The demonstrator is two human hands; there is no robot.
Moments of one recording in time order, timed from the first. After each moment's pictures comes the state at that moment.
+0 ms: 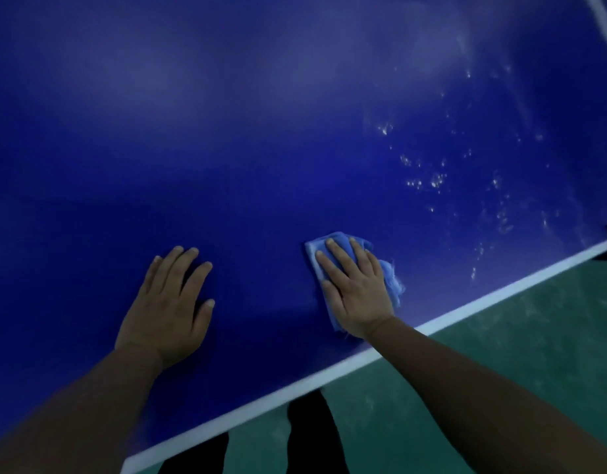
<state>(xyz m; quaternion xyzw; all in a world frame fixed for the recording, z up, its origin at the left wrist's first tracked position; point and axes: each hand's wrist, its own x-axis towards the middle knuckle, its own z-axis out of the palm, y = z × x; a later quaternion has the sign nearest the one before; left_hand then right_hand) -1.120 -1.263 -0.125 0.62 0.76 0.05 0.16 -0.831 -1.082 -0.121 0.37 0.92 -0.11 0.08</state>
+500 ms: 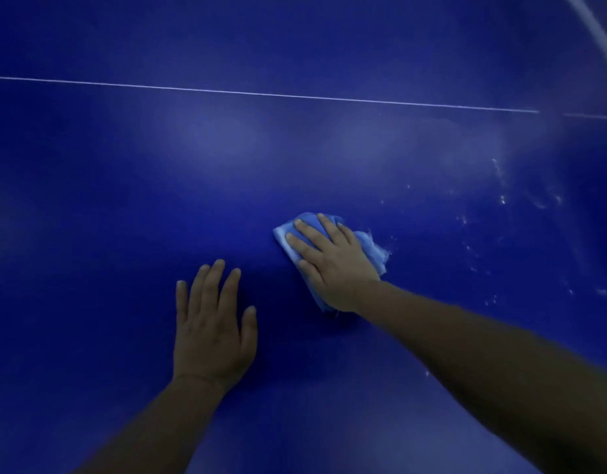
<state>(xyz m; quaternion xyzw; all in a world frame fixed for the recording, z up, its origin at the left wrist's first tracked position) -1.040 -1.036 -0.122 0.42 0.89 0.17 0.06 -0.945 -0.802 -0.125 0.15 0.98 -0.07 0.09</state>
